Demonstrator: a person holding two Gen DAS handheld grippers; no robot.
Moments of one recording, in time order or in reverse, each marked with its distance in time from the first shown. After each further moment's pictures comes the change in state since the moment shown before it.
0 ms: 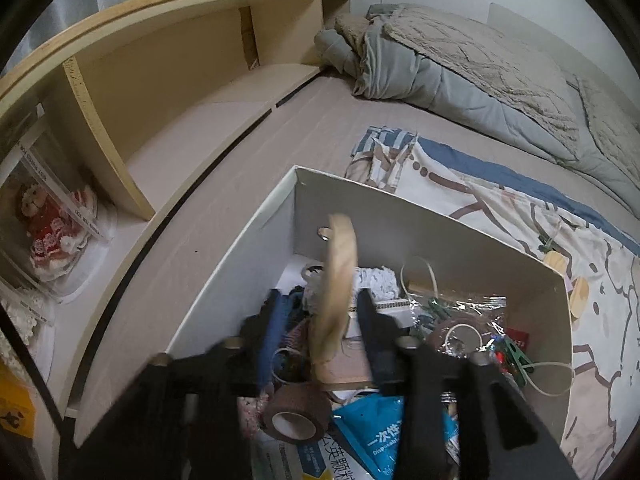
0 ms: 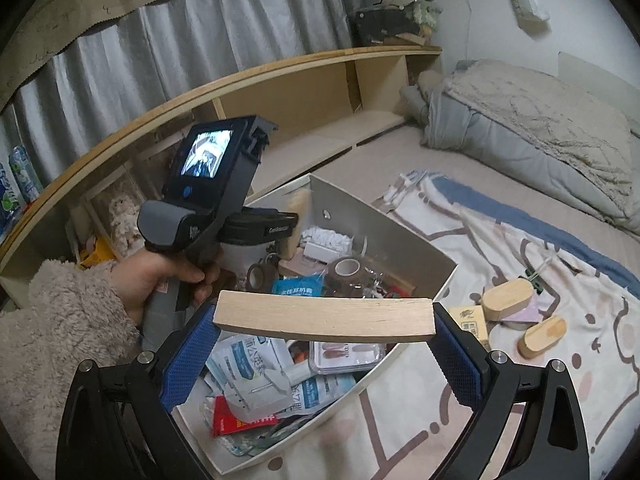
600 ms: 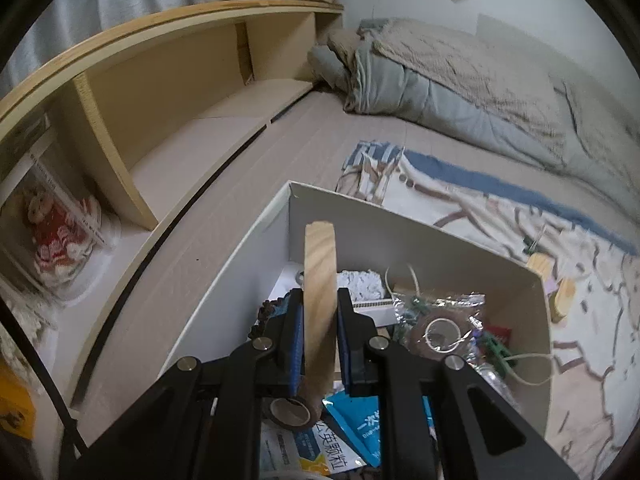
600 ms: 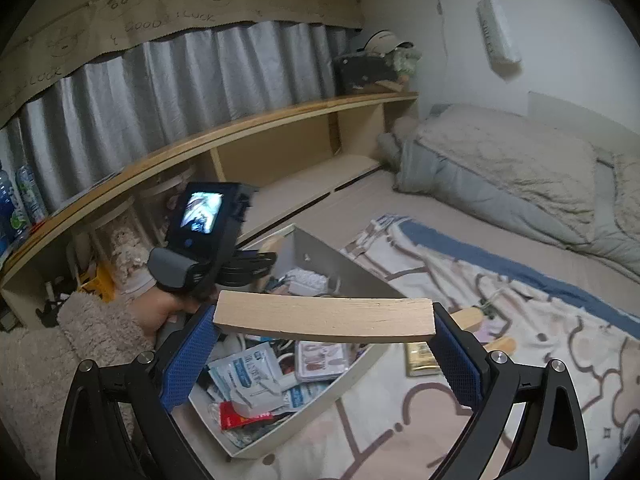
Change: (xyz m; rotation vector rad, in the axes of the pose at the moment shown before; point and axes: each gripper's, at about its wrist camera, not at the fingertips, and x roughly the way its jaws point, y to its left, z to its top) left arm -0.023 -0.006 -0.004 0.020 -0.043 -0.022; right arm -0.075 -0.002 0.008 -0.009 -0.133 -0.075
